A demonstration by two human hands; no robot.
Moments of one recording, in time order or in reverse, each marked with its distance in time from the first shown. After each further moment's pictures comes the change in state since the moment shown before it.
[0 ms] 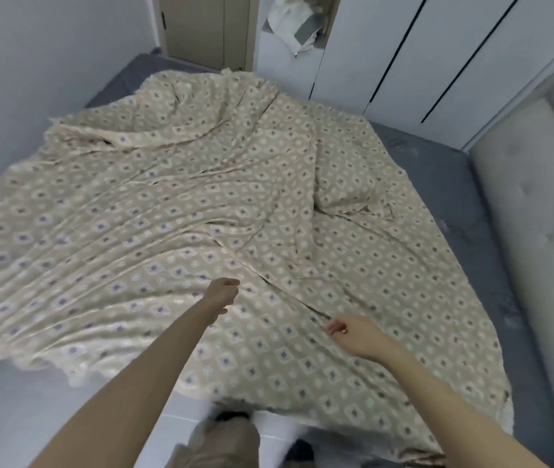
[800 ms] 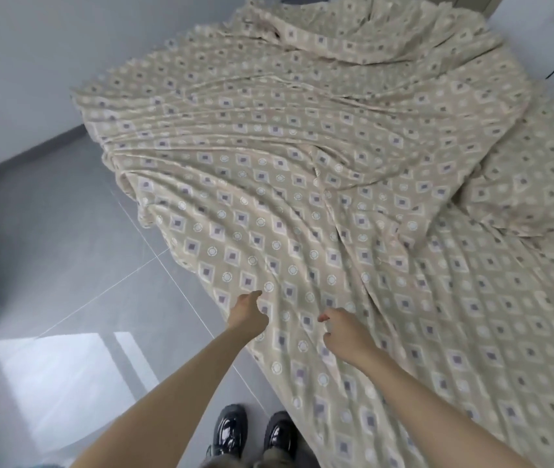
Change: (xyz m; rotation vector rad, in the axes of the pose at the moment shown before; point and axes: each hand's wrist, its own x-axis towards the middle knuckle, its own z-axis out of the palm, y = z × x) left_hand 0.048 -0.197 0.169 0.041 0.440 -0.183; right_hand 0.159 0.091 0.129 -0.444 -0.237 -0.445
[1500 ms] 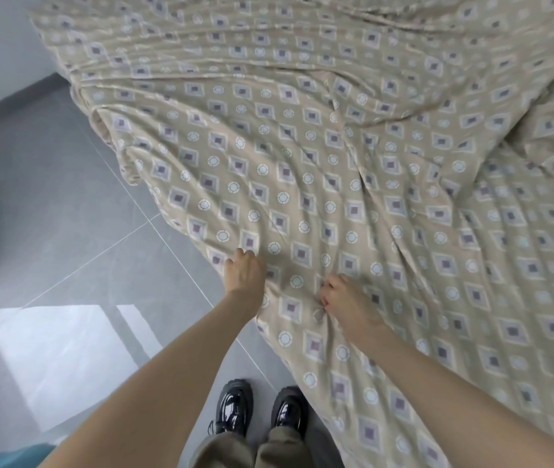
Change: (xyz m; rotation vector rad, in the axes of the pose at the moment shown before) left_hand 0.080 -0.044 0.051 0.930 0.277 0.201; right_hand 0.077 0.038 0.092 -0.493 0.139 -0.418
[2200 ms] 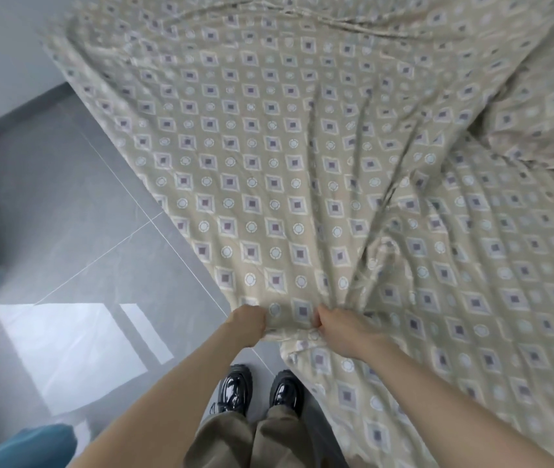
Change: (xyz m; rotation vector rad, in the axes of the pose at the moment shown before) left_hand -0.098 0.019 0.007 -0.214 -0.503 0.141; right_hand -0.081 -0.019 -0.012 0.200 -0.376 0.160
